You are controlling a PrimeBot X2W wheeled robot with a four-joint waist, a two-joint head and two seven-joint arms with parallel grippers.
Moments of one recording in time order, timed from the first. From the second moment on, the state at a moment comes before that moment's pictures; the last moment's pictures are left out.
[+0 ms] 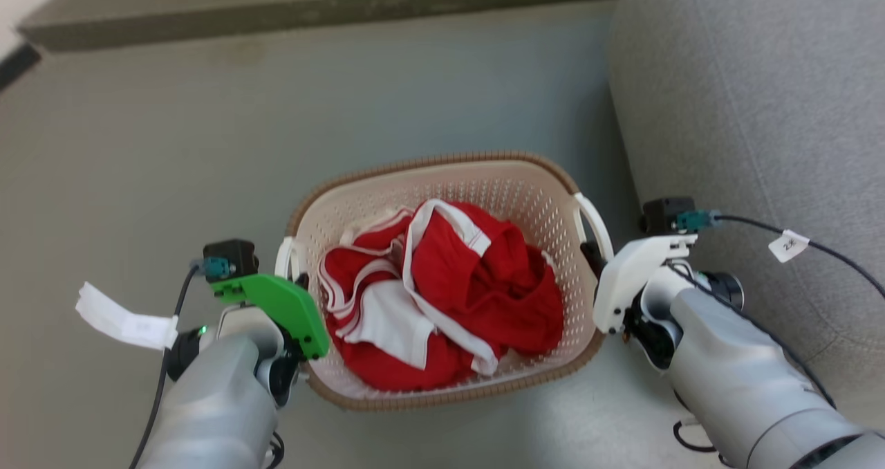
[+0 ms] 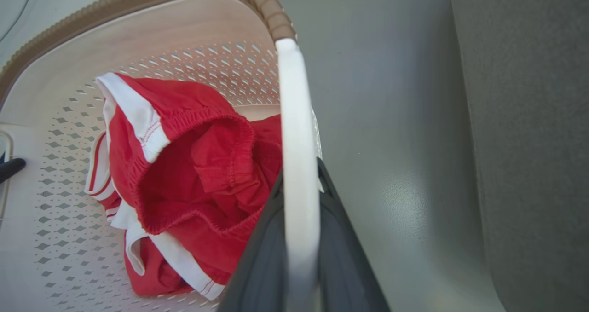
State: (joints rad) left arm -0.67 -0.04 -0.52 1.21 -0.77 -0.07 -0.08; right arm -0.66 -0.04 0.62 1.18 0.69 0.12 -0.07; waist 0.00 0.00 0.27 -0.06
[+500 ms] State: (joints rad) left arm -0.80 -0.04 -0.51 1.17 -0.74 -0.05 -0.16; right arm -0.80 -0.06 0.61 1.16 0.67 0.11 -0.15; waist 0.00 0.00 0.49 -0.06
